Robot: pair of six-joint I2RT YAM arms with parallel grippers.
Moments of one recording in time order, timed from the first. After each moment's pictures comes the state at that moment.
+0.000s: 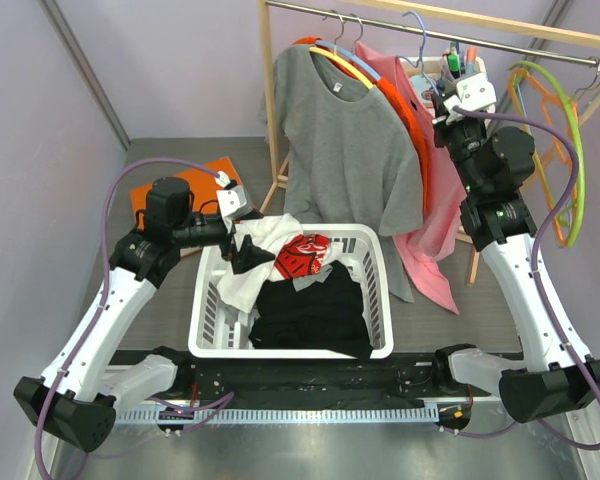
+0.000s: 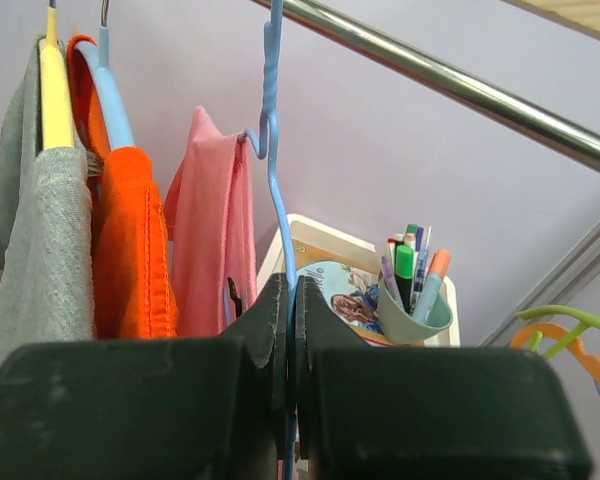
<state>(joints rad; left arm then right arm) -0.38 1.02 1.11 -0.52 0.85 0.37 0.19 1.15 1.34 0.10 -0.06 -0.34</state>
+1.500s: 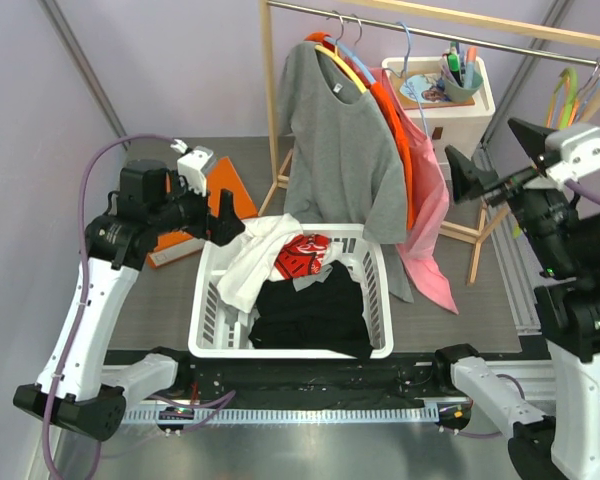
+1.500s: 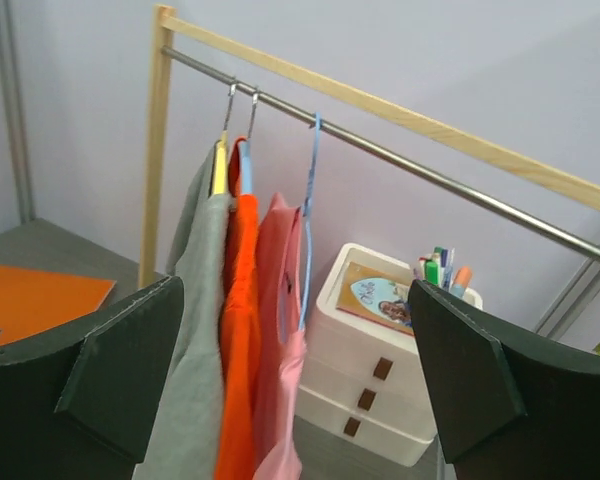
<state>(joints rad) -0.27 1.08 1.39 -0.89 0.42 0.03 0.19 0.85 1.56 -0.37 -0.18 -0.20</state>
